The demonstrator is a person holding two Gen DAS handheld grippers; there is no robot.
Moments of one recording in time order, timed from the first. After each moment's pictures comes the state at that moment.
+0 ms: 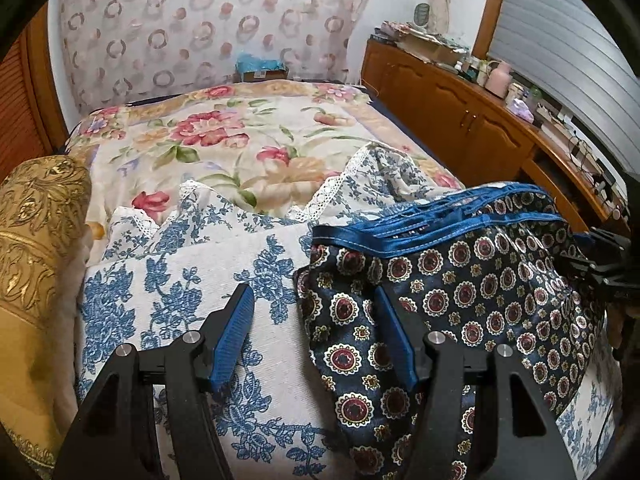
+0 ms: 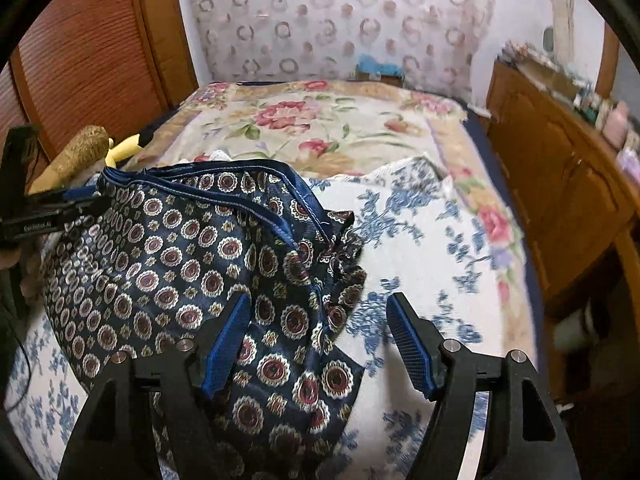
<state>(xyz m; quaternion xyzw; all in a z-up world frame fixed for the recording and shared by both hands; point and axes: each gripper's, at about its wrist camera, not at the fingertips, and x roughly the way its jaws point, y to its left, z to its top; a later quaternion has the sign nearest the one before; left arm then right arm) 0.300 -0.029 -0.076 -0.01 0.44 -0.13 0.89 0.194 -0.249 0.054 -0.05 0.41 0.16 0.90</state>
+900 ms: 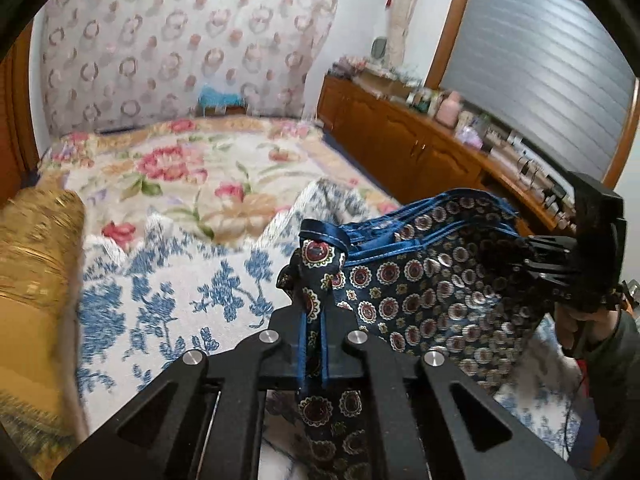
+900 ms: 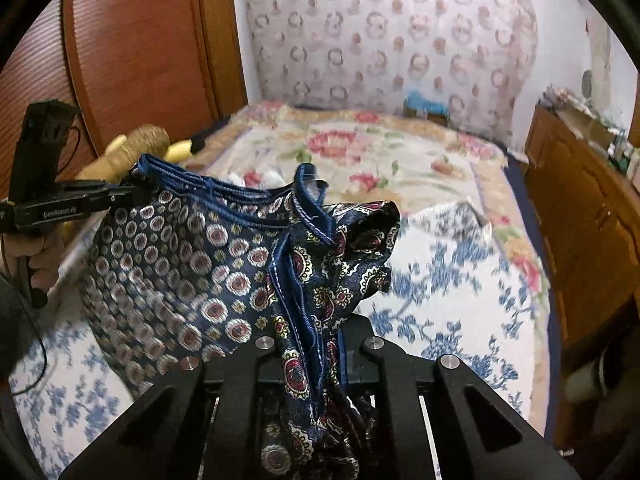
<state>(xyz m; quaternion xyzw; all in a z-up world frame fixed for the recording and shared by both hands) 0.248 -0.027 -0.017 -0.05 0.36 -0.21 0.91 0.185 -0.230 0.076 -0.08 0.34 0.23 0.91</state>
